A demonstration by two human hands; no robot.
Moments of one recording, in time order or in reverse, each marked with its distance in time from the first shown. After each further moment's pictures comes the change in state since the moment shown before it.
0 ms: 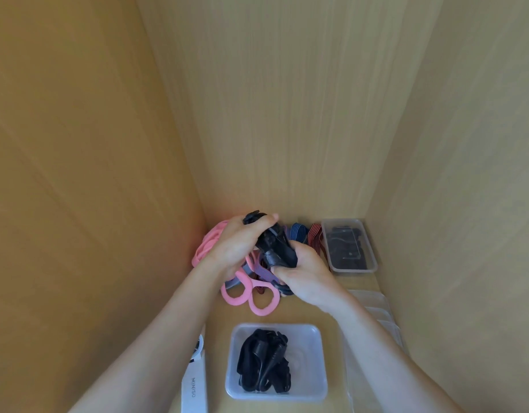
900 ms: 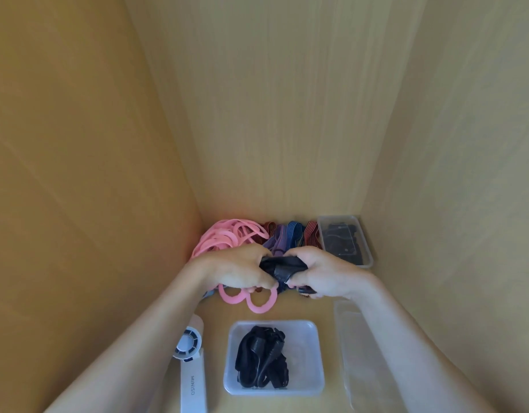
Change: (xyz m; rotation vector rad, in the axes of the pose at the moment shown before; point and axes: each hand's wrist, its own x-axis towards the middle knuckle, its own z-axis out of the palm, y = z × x) left_hand -0.014 0.000 -0.010 0.895 -0.525 -0.165; right_hand 0.004 0.008 -0.035 -0.182 -0.364 0.045
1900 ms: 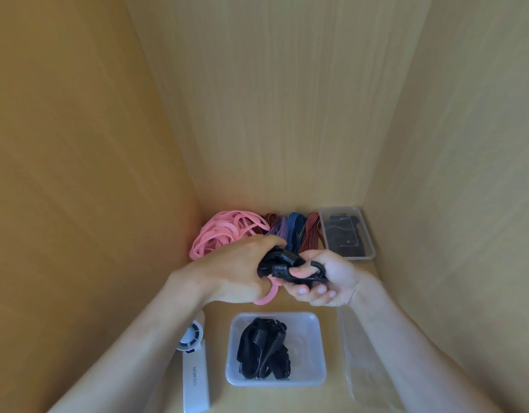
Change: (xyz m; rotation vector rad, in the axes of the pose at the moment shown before) left_hand -0.044 0.017 0.012 0.287 0.245 0.158; right_hand 0.010 0.038 -0.002 0.810 -0.534 0.055
